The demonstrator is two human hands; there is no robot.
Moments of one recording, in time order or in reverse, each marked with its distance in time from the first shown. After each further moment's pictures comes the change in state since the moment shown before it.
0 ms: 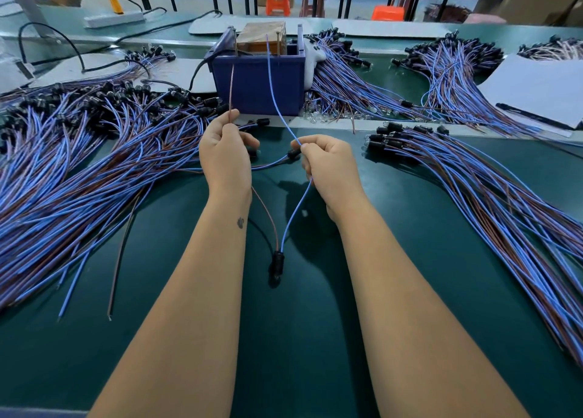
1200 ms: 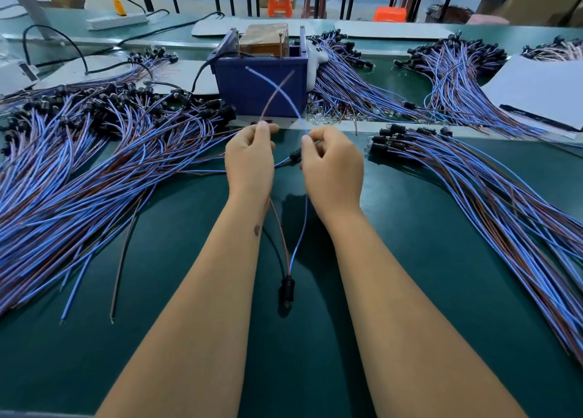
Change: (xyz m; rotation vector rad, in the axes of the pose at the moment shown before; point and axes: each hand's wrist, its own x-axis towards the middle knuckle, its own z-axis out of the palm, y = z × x) left_hand -0.017 -0.002 0.014 0.195 -0.117 0.031; right_hand -0.010 -0.003 0.007 -0.440 0.253 -0.295
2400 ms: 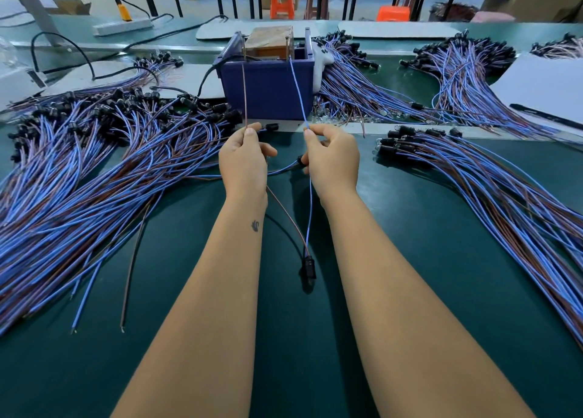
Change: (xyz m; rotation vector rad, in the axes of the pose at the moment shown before) left_hand 0.017 -0.003 -0.009 -0.162 0.058 -0.096; right_hand 0.028 0.007 0.027 0.230 -0.044 0.242
